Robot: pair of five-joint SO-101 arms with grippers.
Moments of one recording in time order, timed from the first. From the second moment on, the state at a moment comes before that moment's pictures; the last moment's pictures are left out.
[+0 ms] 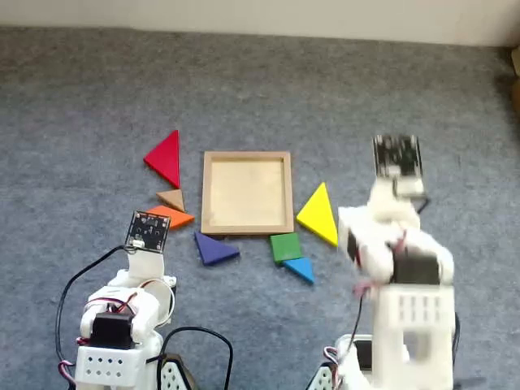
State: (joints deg) left arm -2.5 -102.5 96.0 77.0 1.1; right arm -3.3 -50.3 43.2 68.2 5.8
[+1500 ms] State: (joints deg) left arm -2.5 -102.5 96.0 77.0 1.1; right arm -17.6 15.3 11.0 64.1 5.8
